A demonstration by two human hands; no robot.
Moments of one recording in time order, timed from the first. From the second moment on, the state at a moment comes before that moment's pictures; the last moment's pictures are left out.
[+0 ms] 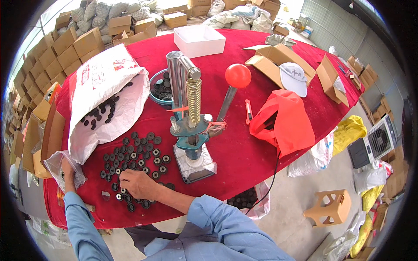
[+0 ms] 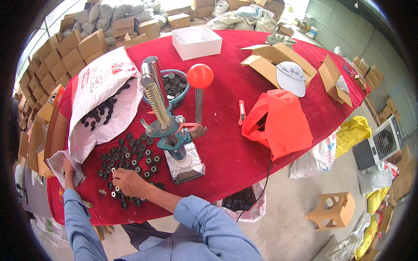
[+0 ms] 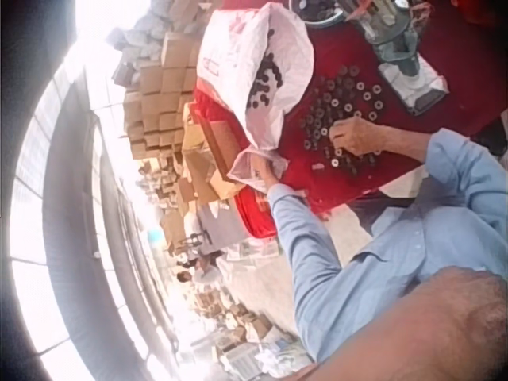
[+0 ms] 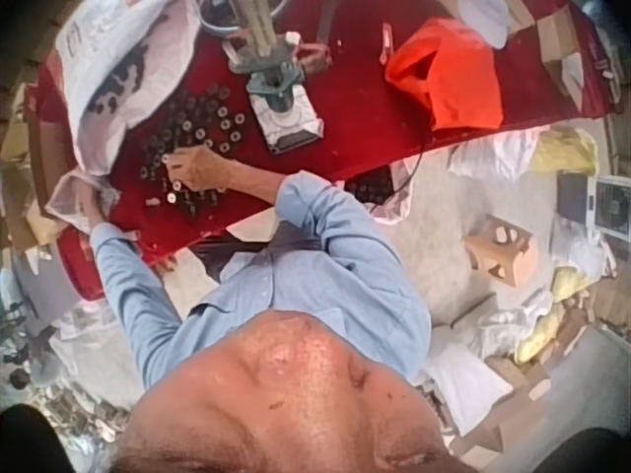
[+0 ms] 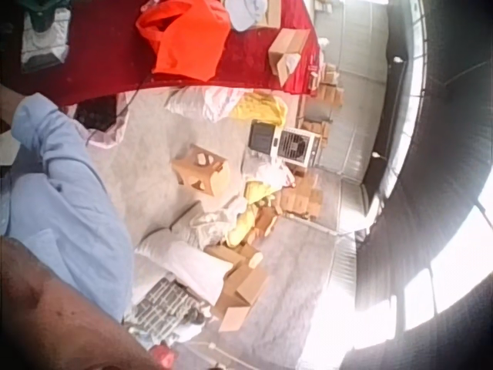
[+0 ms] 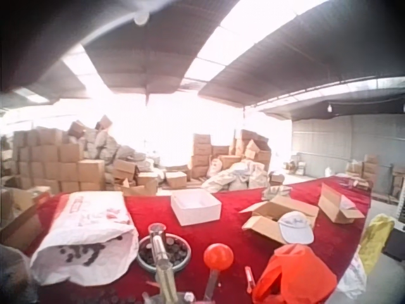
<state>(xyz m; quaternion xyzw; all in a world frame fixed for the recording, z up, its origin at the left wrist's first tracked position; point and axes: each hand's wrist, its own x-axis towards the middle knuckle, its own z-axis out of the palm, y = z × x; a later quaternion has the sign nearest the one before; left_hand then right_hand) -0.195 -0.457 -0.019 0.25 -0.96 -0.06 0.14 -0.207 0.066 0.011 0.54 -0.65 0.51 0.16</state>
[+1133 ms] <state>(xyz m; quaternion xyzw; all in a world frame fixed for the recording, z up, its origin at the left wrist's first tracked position) -0.178 -0.482 -0.014 0.29 -0.94 0.08 0.19 -0.199 0.059 0.010 0.55 -0.66 0.50 0.13</state>
